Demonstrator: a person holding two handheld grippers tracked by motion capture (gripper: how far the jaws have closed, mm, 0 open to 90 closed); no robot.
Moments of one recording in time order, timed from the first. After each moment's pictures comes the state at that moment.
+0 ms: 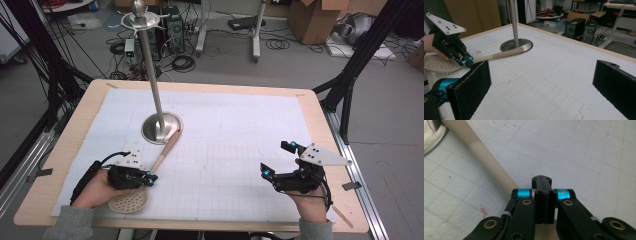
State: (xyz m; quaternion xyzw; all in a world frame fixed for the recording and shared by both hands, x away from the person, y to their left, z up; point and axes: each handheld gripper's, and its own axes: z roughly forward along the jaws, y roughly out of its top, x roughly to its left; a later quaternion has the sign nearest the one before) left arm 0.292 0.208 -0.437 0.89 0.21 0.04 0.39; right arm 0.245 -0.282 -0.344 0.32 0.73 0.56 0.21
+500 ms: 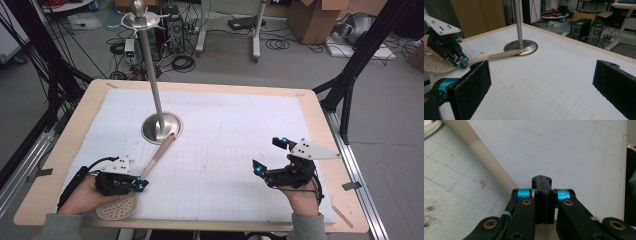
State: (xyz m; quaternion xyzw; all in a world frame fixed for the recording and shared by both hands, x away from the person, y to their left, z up) left arm 0.277 0.231 -0.438 0.89 0.21 0.04 0.40; right arm 0.258 -0.265 -0.345 0.31 0.74 0.56 0.20
